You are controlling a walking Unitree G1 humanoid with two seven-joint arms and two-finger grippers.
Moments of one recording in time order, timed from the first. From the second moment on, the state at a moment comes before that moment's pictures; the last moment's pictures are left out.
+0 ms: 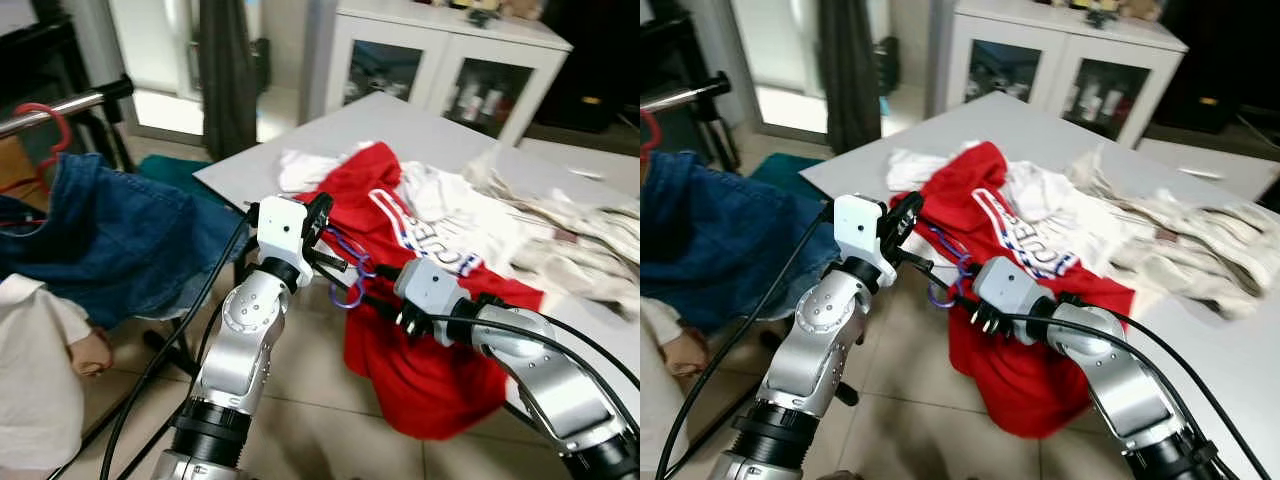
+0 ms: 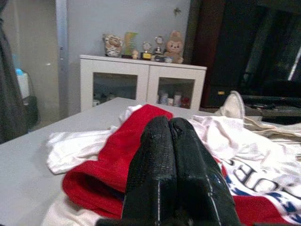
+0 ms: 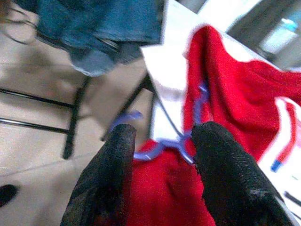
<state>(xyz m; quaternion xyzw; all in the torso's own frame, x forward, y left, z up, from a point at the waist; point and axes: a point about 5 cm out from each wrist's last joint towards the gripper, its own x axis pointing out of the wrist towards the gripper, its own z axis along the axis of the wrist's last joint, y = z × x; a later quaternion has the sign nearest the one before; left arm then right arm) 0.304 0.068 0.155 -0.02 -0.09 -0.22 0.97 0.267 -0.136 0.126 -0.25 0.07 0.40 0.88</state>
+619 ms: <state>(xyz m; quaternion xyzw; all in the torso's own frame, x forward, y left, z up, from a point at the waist) 0.305 0.074 0.149 0.00 -0.07 -0.23 0.97 0.292 -0.147 0.132 -0.24 0.04 0.28 0.93</state>
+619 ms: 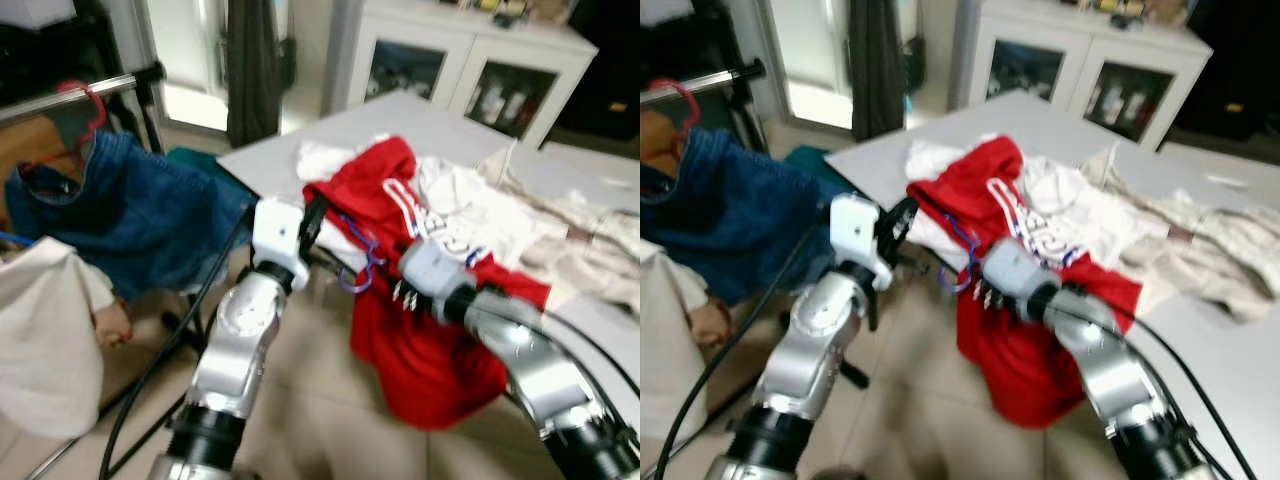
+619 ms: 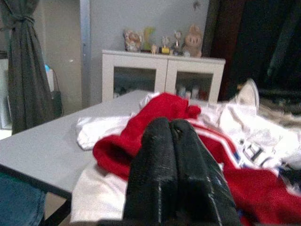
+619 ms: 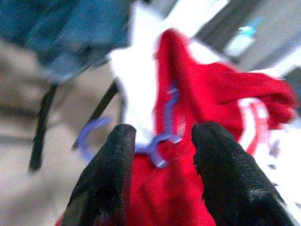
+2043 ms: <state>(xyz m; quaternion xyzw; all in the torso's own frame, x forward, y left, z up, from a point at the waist) 0.252 0.119 0.098 0.06 0.12 -0.19 0.97 0.254 -0.146 0.131 -0.14 -0.03 0.29 0.95</state>
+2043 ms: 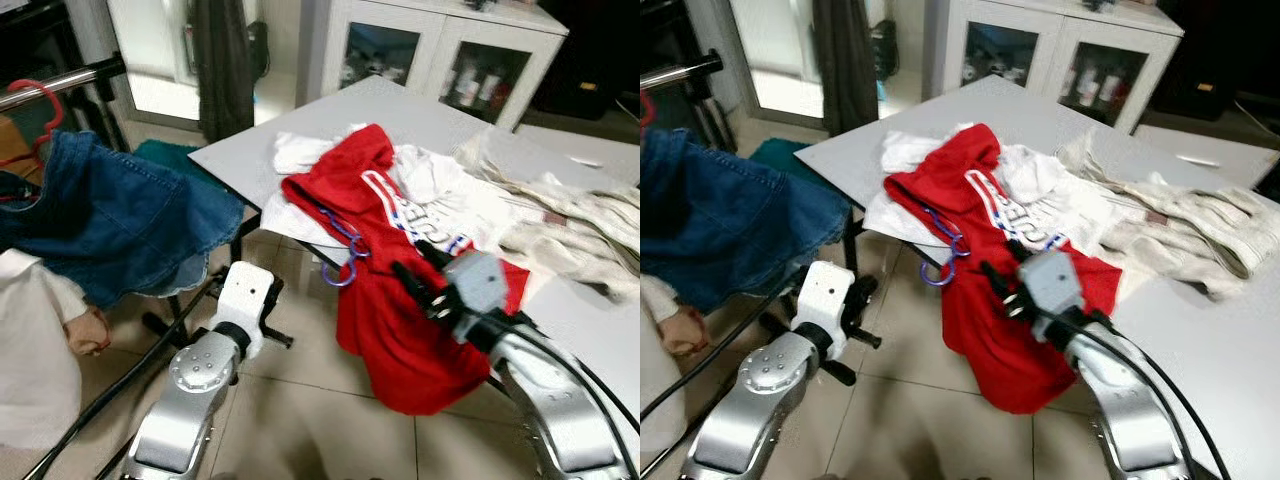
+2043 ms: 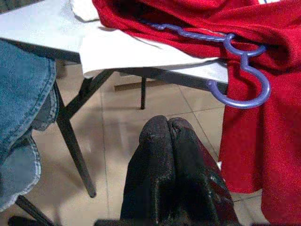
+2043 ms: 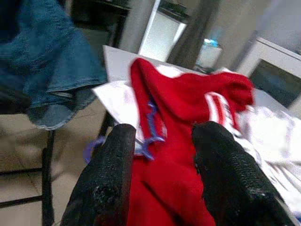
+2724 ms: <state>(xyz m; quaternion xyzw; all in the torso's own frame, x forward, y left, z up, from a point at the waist) 0.191 0.119 0.094 0.02 0.14 -0.56 0.82 0.261 -0.146 0.119 -0.15 -0.02 0.28 0.95</state>
